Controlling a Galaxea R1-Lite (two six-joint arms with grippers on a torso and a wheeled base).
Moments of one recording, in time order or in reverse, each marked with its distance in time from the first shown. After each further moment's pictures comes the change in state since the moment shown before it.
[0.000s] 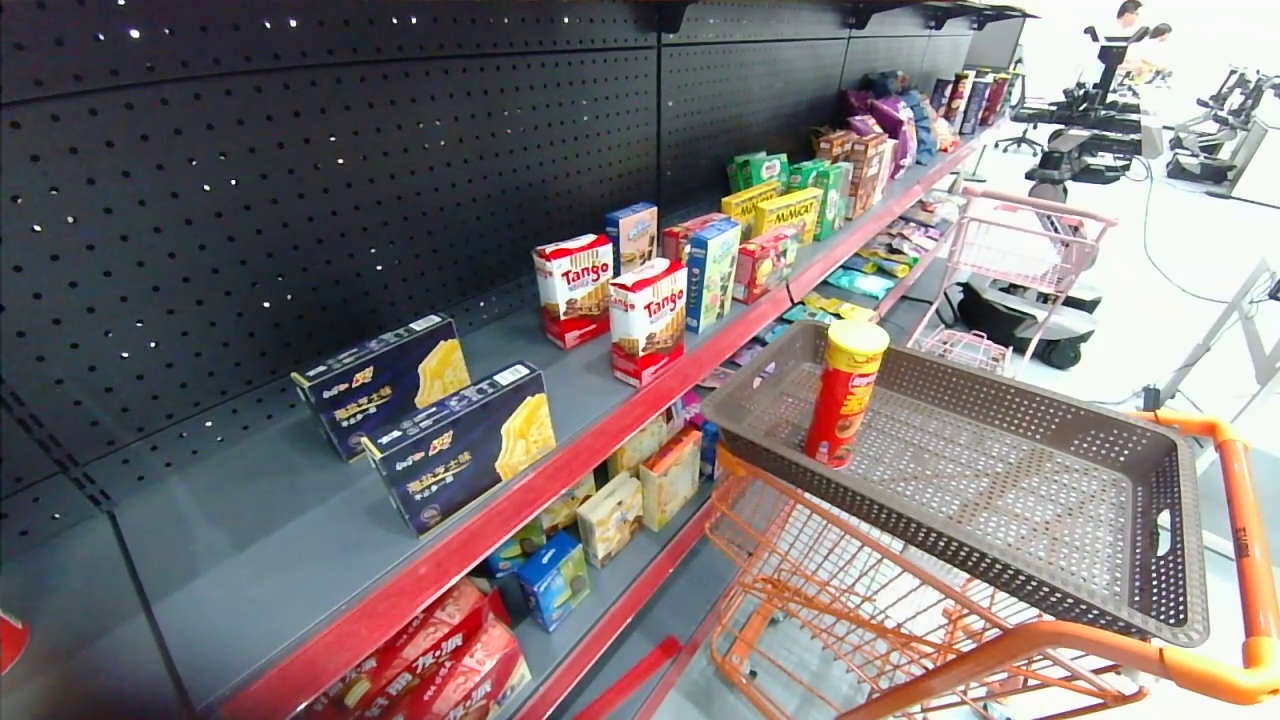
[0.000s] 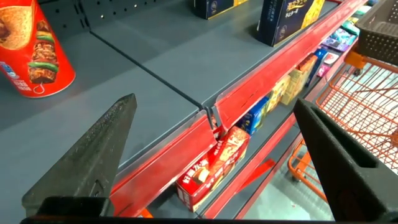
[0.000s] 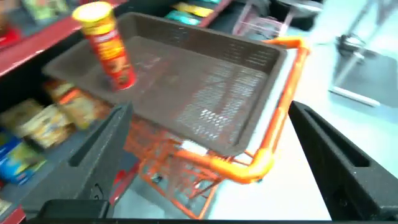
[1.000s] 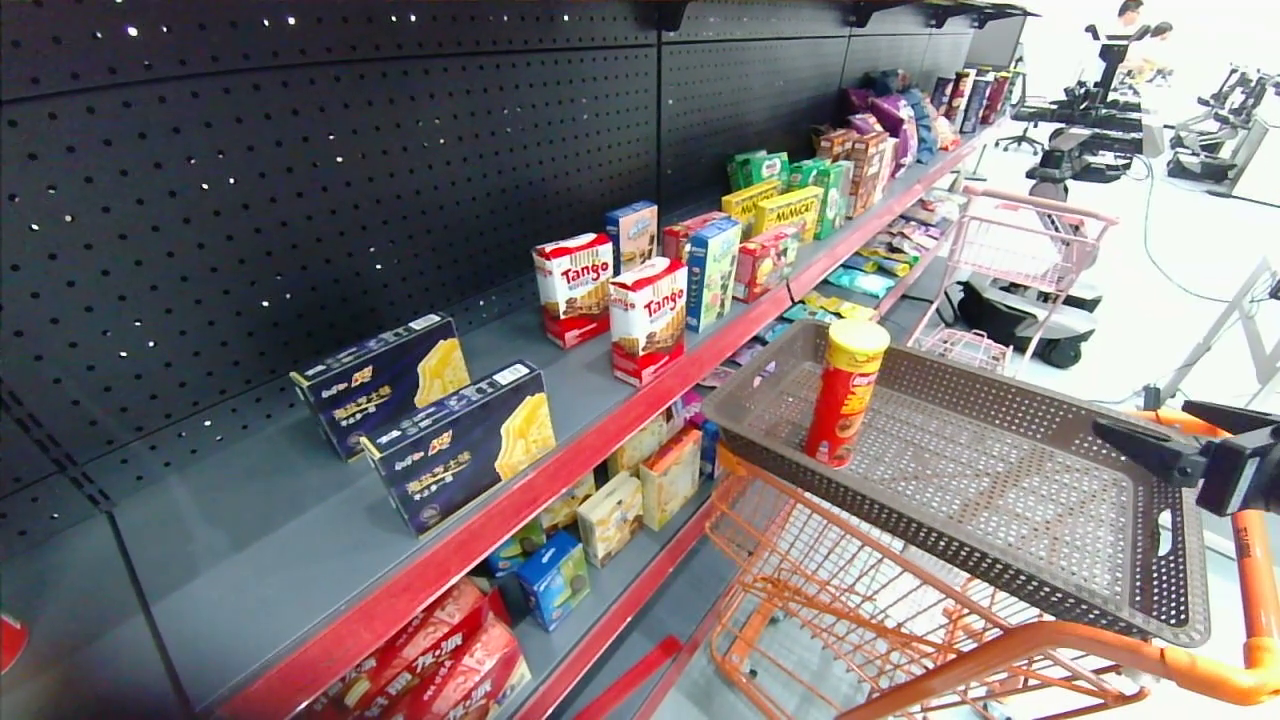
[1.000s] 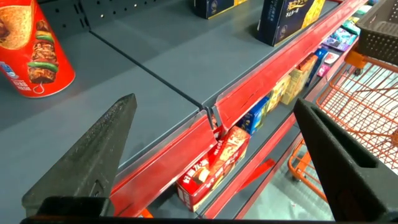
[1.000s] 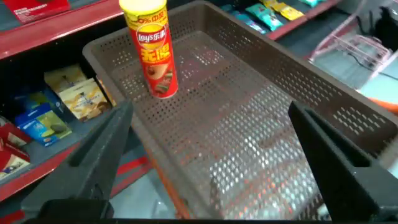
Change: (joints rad) left arm -0.001 0.000 0.000 0.000 0.000 0.000; right arm -0.079 0.801 -0.113 -0.635 0.490 -0.159
